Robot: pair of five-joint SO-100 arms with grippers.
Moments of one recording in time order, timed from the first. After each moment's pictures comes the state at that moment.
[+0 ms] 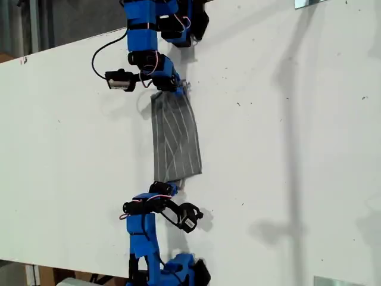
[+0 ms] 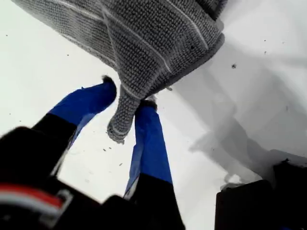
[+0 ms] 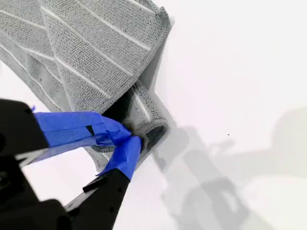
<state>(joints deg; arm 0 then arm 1) -14.5 79.2 86.4 79.2 -62.1 8.8 124.8 136.7 73.7 73.5</state>
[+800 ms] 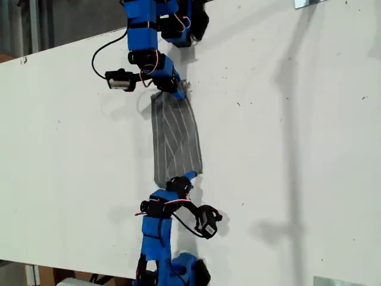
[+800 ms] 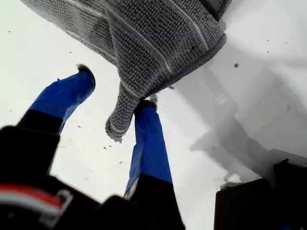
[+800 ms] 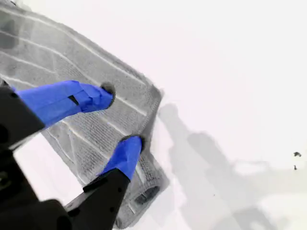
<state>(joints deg) -1.8 79.4 83.9 74.1 -68.9 8.4 125.2 136.7 74.0 73.3</state>
